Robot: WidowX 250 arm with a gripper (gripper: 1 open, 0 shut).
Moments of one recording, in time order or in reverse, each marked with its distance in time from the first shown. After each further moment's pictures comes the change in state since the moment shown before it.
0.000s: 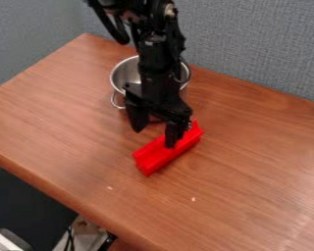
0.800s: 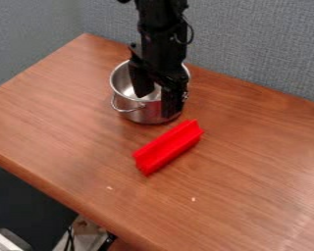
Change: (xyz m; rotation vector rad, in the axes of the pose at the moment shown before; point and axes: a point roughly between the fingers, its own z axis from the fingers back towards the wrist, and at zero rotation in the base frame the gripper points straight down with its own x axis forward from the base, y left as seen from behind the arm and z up) arm 0.011 0.007 0.040 0.005 -0.007 -0.251
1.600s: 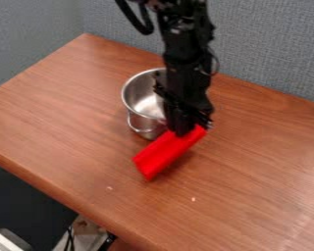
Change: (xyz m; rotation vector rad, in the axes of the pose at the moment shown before) arm 0.007 -0.027 -0.019 -0.026 -0.024 -0.037
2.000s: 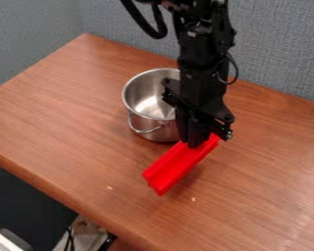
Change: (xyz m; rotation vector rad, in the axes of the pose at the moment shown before) arm -0.007 -0.045 0.011 -0.015 0.029 0.042
